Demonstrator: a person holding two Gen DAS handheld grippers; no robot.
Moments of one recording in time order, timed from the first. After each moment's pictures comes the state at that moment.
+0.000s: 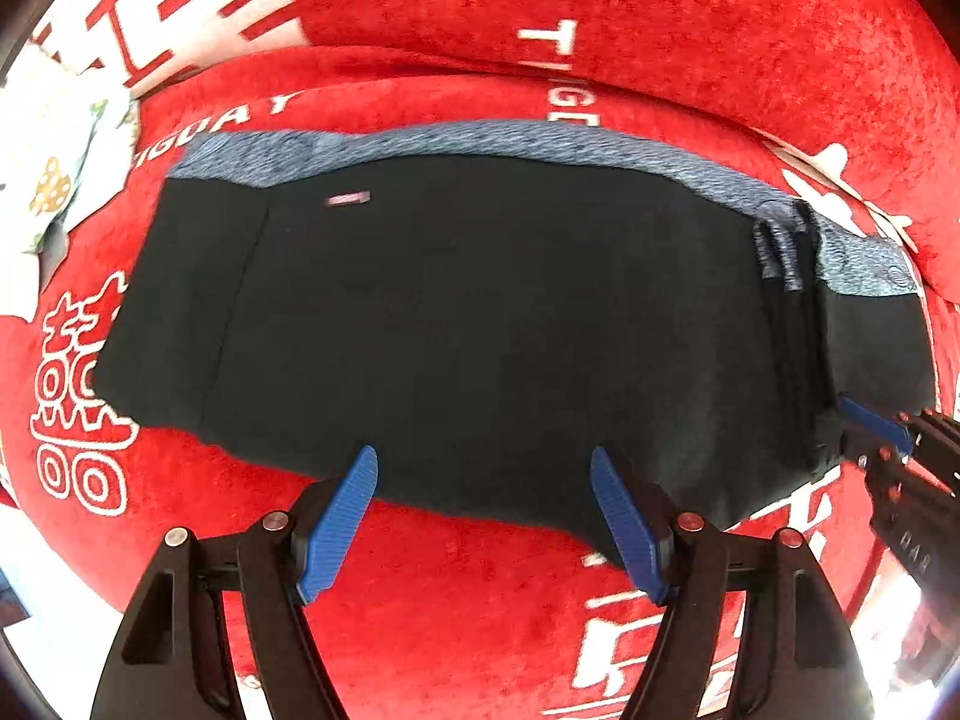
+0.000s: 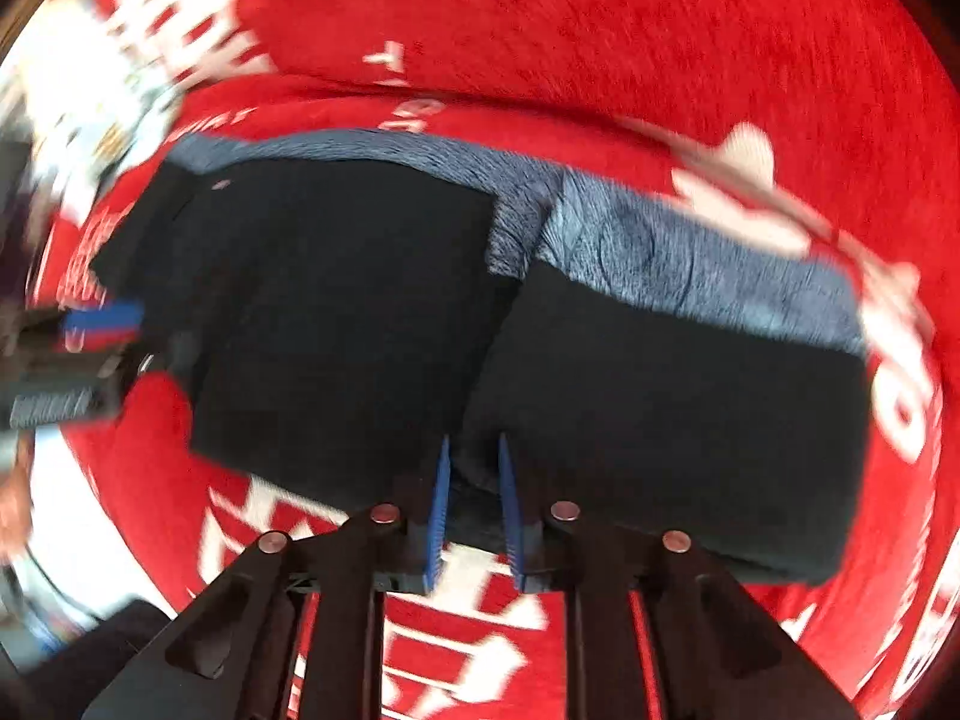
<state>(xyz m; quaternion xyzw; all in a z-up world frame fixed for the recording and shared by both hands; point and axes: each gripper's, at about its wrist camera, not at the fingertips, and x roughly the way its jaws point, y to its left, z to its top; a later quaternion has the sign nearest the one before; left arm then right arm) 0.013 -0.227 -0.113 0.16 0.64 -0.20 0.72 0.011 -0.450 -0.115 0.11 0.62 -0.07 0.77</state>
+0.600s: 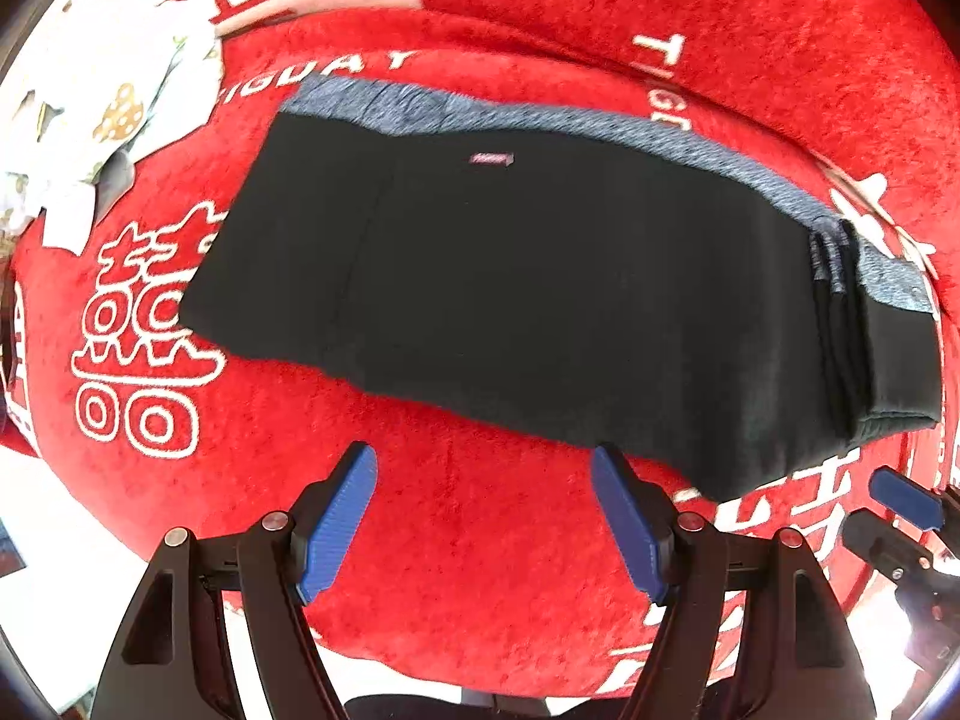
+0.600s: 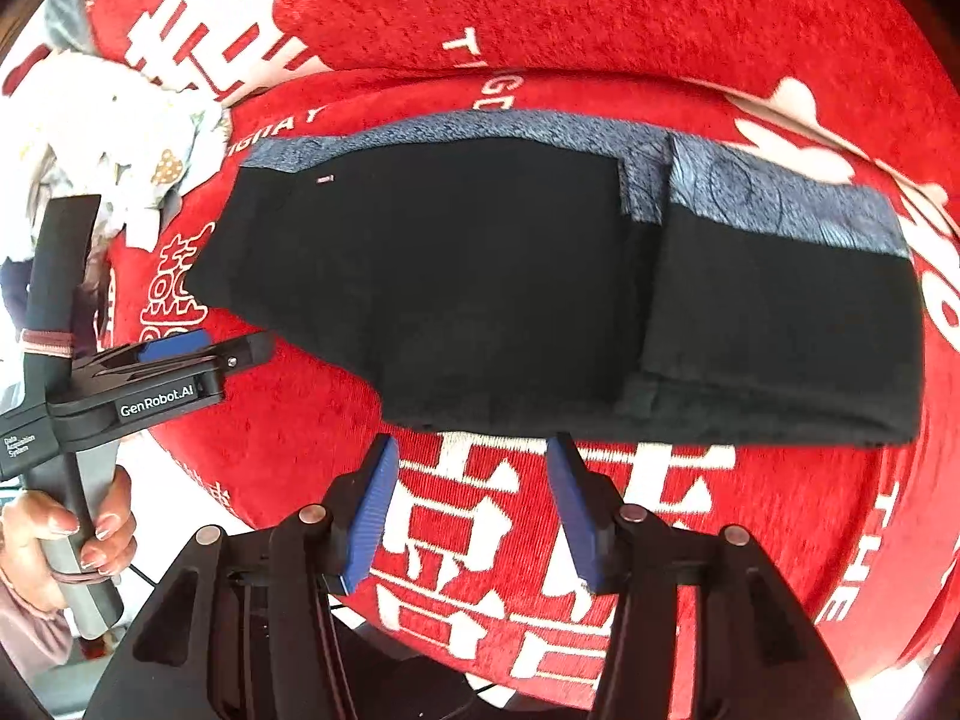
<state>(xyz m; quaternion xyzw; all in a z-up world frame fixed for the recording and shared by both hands) 0.027 -0.174 -0.100 0.14 0.67 -0.15 0.71 0.000 -0.401 -0.075 0.22 0.64 -0.04 0.73</state>
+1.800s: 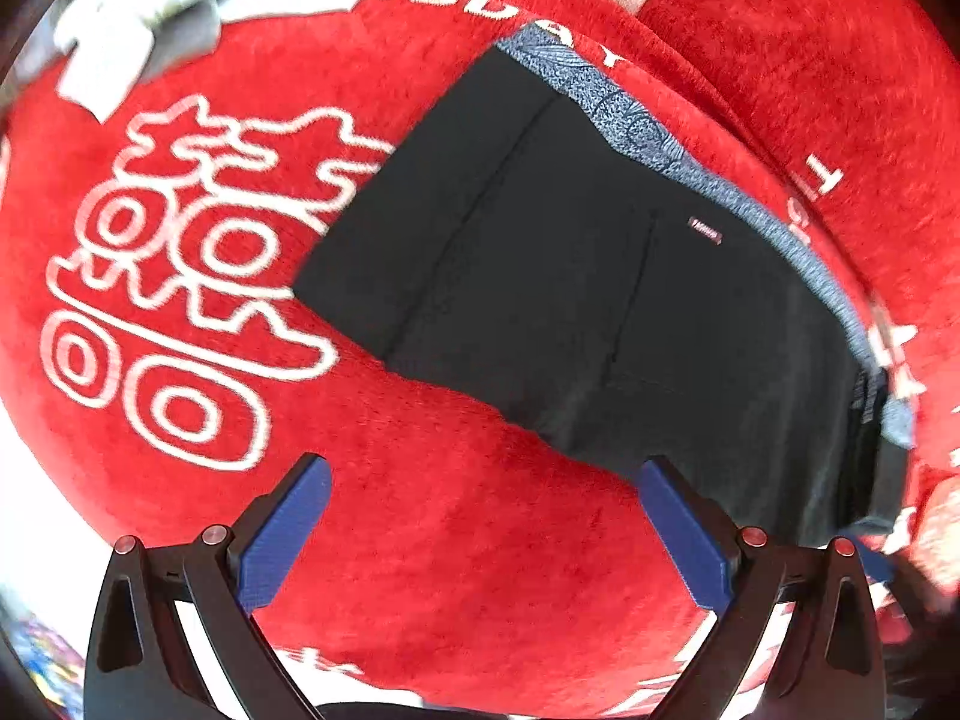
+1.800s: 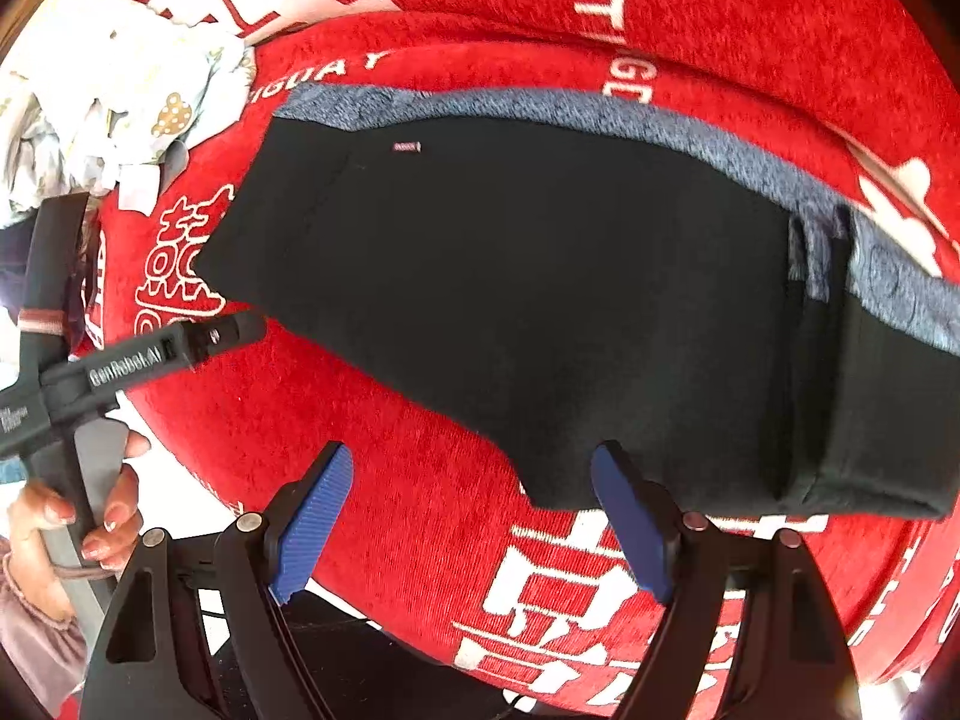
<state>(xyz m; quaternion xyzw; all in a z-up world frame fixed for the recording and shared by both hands) 0.094 -0.064 -0.131 -0.02 0.71 -0.12 0.69 0.075 -0.330 -0.103 0.18 0.69 -0.02 0.70</state>
